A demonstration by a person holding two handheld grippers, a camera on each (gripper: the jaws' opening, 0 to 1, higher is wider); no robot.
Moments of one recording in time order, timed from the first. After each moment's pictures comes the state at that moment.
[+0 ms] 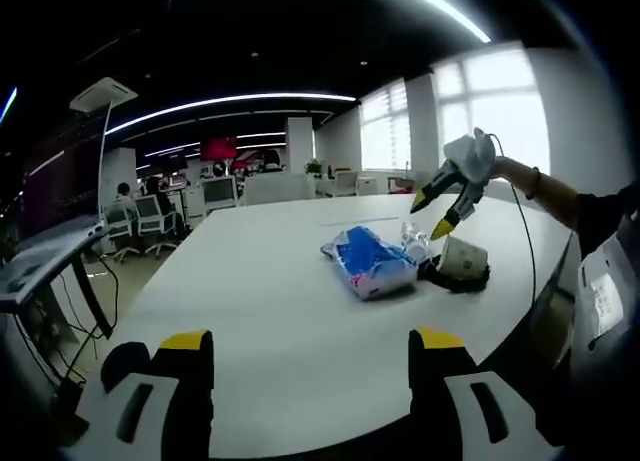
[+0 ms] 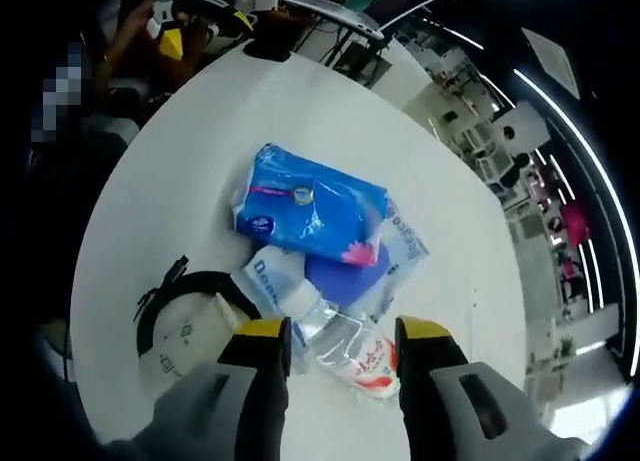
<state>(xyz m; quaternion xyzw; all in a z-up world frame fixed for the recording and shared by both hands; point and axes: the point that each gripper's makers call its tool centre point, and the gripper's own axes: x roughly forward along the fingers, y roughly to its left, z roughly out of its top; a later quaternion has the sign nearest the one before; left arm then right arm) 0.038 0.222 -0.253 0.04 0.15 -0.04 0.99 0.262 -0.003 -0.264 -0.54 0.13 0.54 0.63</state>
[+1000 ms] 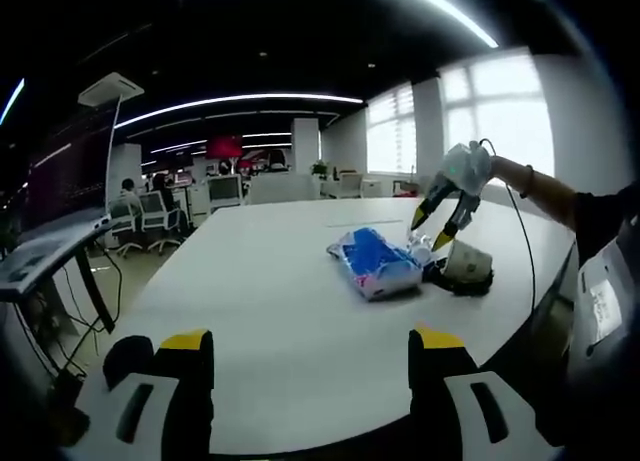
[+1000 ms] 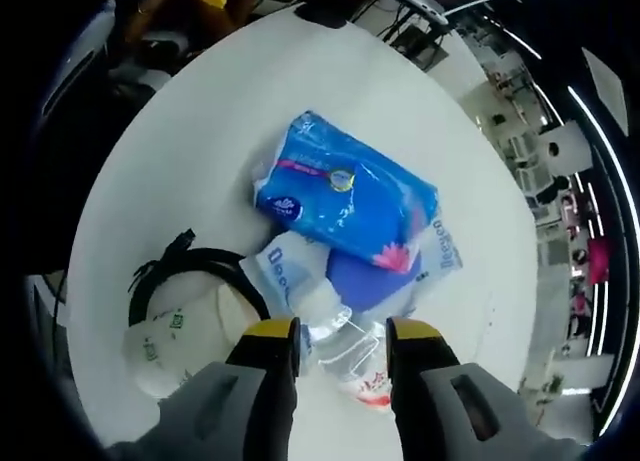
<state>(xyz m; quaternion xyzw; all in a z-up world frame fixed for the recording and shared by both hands) 0.035 0.229 -0.254 0.02 0.15 -0.04 0.99 0.259 0.002 -0.291 -0.62 0.15 0.57 0.52</state>
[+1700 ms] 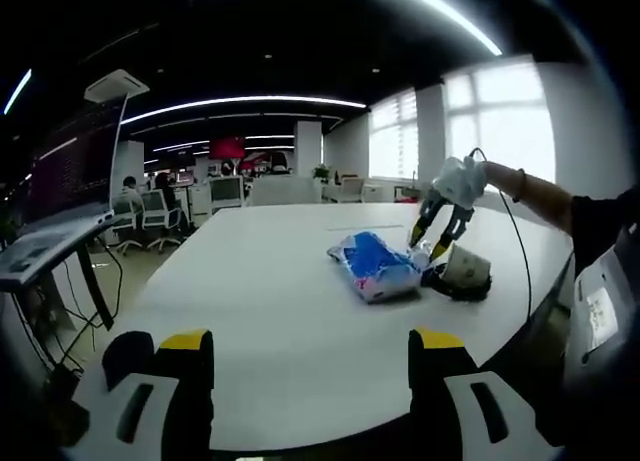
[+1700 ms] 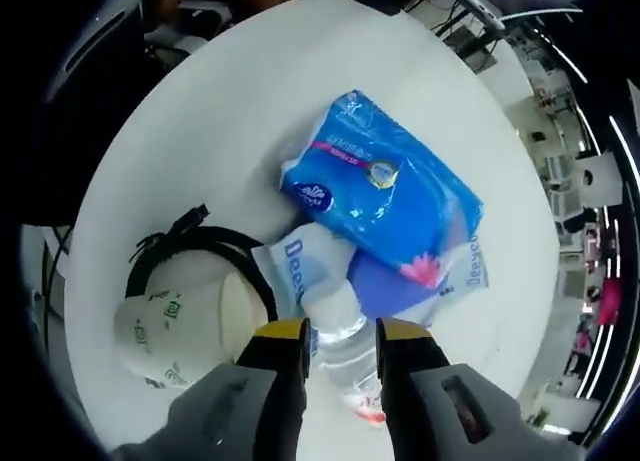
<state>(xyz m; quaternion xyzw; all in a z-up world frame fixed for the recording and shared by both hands) 0.031 0.231 -0.253 0.01 0.14 -0.03 0.99 0.257 0.005 -0.308 -0.66 0.16 0.59 0.44</state>
